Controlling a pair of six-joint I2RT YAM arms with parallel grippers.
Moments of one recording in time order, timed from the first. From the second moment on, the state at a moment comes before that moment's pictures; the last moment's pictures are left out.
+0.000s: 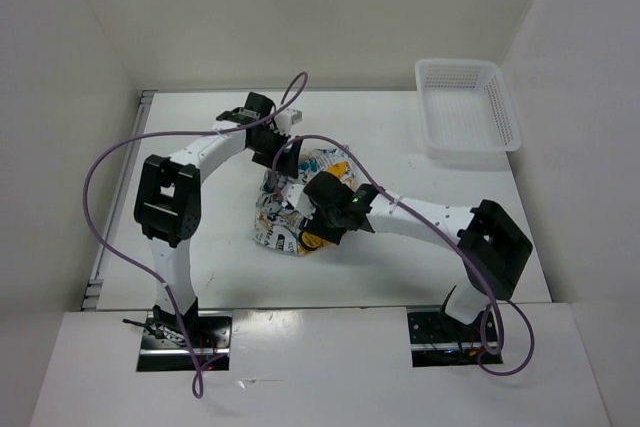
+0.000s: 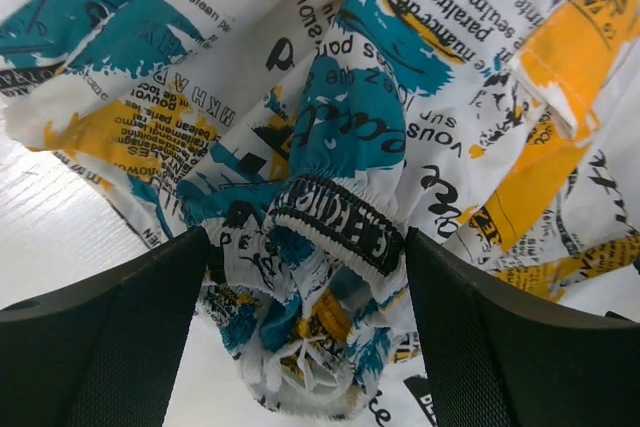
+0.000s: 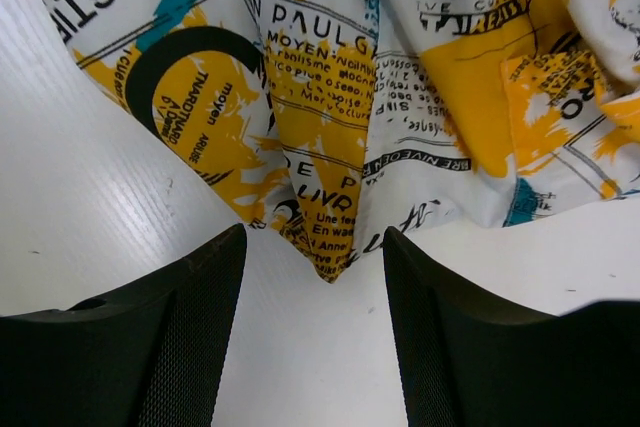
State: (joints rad) left arm -0.31 1.99 1.60 -0.67 0.38 0.07; right arm 0.93 1.61 1.11 -0.52 0.09 -0.36
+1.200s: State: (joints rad) left arm -0.30 1.96 1.66 -0.76 0.25 0.07; right arm 0.86 1.49 0.80 -0.29 0.11 -0.48
